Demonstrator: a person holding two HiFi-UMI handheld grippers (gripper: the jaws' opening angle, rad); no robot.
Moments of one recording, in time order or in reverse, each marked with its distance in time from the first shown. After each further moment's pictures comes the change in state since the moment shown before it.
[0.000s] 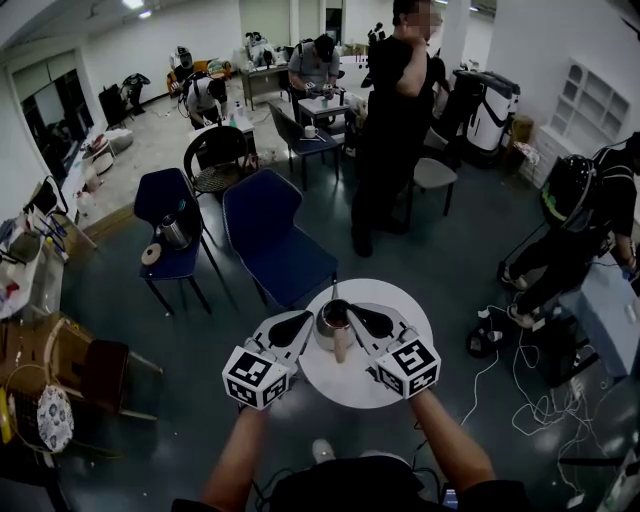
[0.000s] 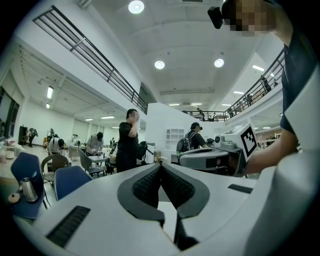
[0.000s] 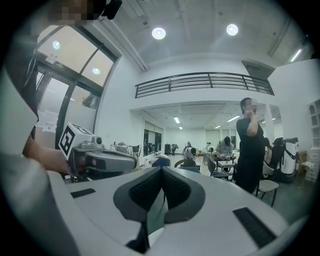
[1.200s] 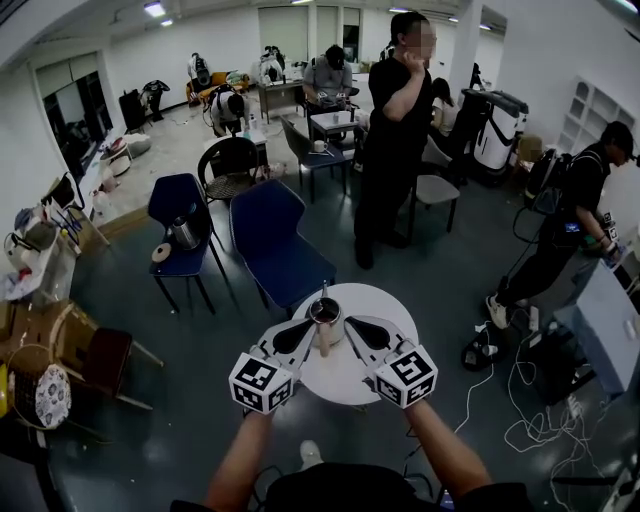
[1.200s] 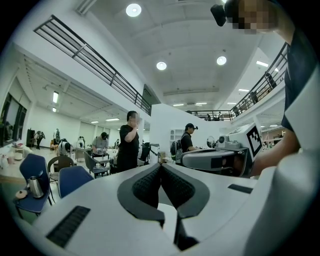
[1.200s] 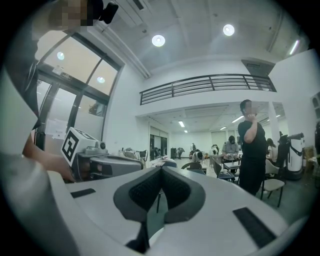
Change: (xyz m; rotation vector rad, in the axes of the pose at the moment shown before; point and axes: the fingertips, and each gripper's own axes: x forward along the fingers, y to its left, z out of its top) left arm -0.008 -0.110 0.012 0.011 -0.002 0.075; right arm -0.110 0.021 0.014 0.024 -0.057 0.076
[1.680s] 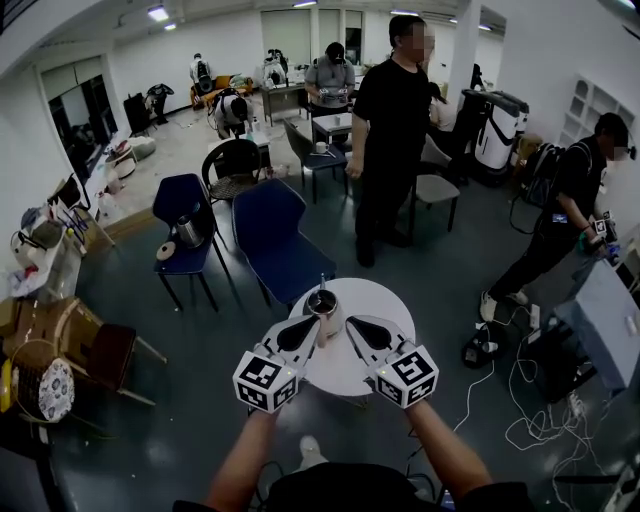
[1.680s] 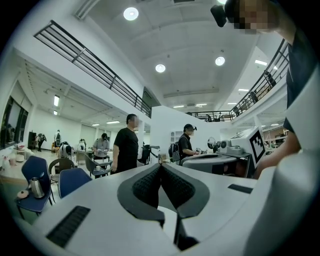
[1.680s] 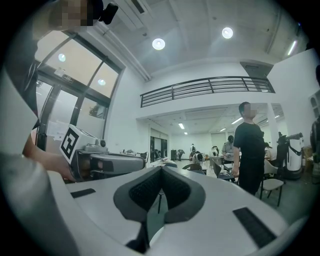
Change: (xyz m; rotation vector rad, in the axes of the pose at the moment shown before) left arm -0.012 -0.056 0.011 0.008 -0.024 0.019; right arm -0.053 0.018 0.001 0.004 -0.024 -0.001
